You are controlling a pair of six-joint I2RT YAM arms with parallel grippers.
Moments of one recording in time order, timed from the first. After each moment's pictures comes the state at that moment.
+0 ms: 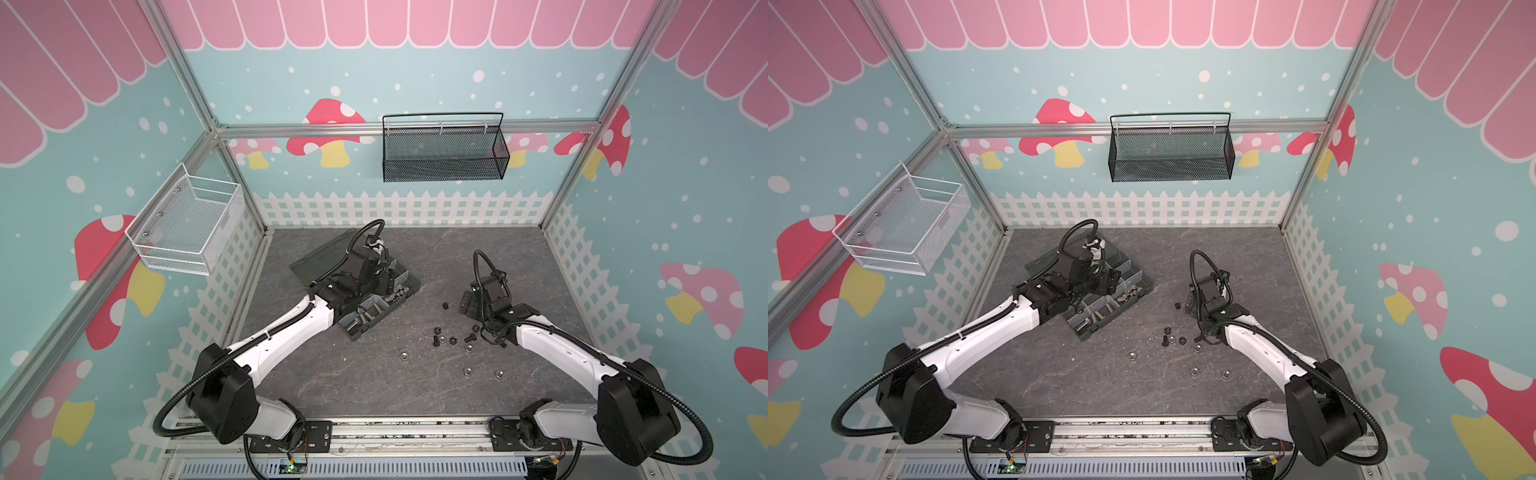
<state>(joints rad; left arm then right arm) -0.60 1.39 1.11 -0.32 -0.20 -0.27 0.45 1.28 0.78 -0.42 0.35 0.71</state>
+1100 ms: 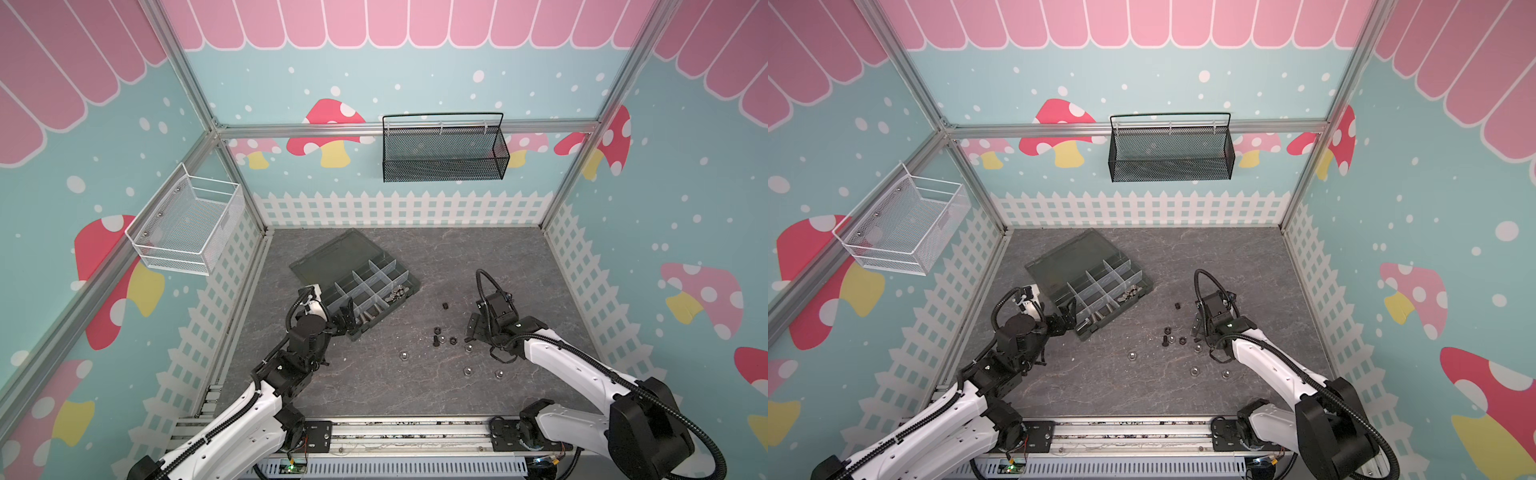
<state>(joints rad) -0.54 0.71 0.37 0.02 -0.40 -0.49 0.44 1.19 0.66 -0.61 0.25 0.77</state>
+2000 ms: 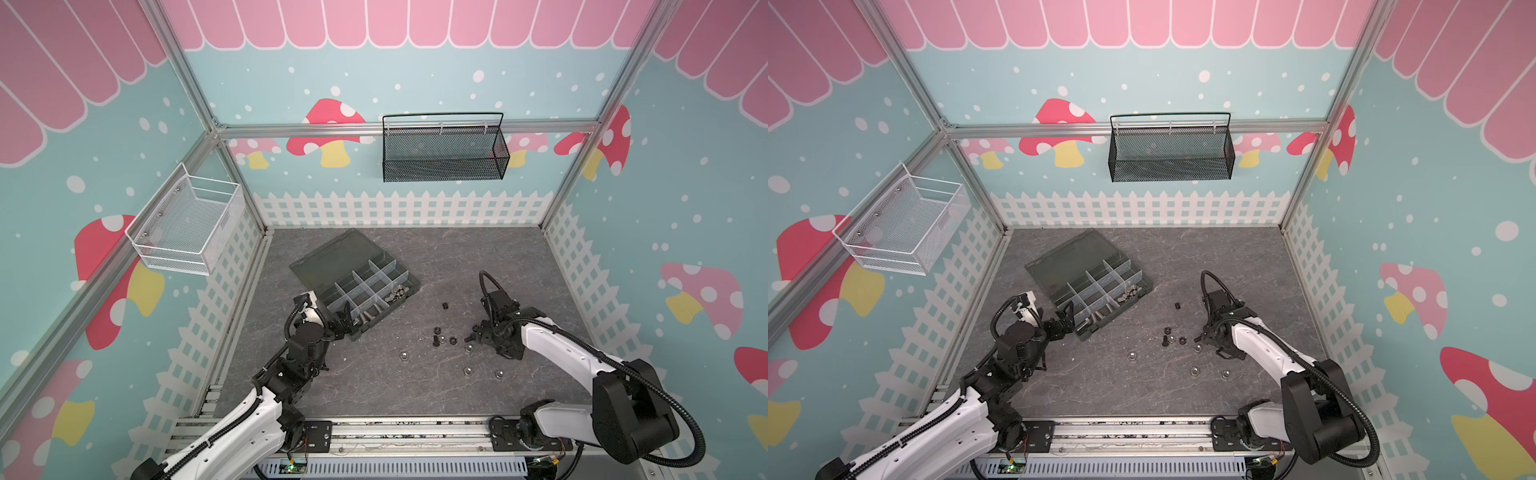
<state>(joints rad) -0.54 0.71 0.30 0.10 -0.43 -0.53 0.31 1.32 0.72 -0.77 0.21 0.75</state>
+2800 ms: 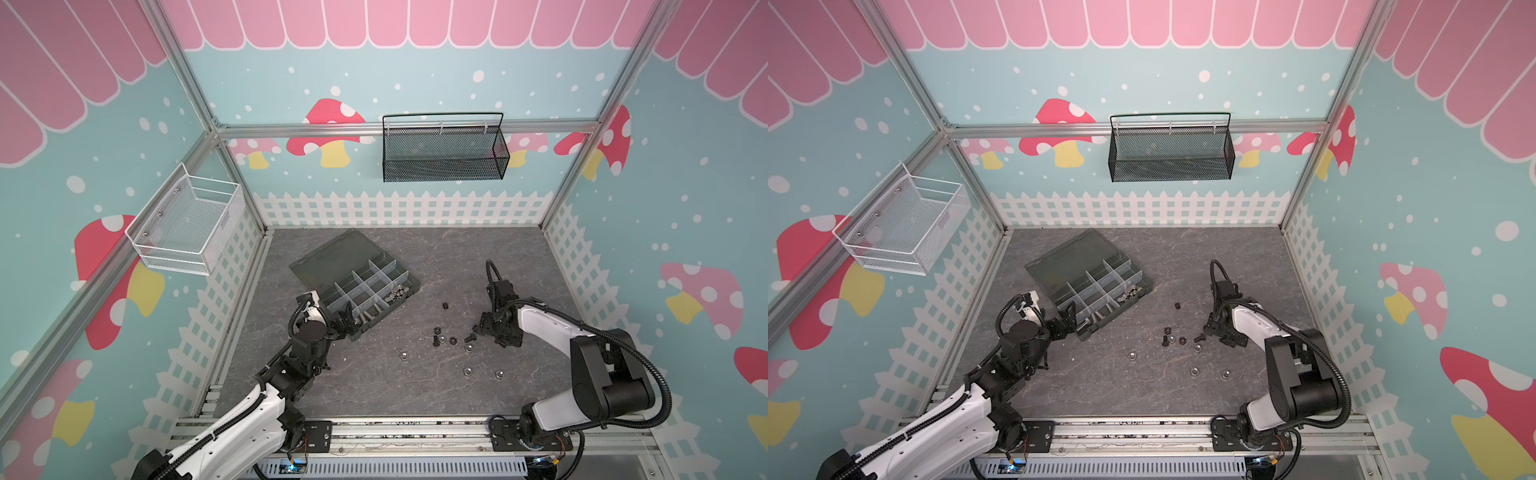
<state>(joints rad) -0.54 0.75 0.30 0.12 -0.42 -0.54 0.20 1.49 0.77 -0.63 0.12 0.54</state>
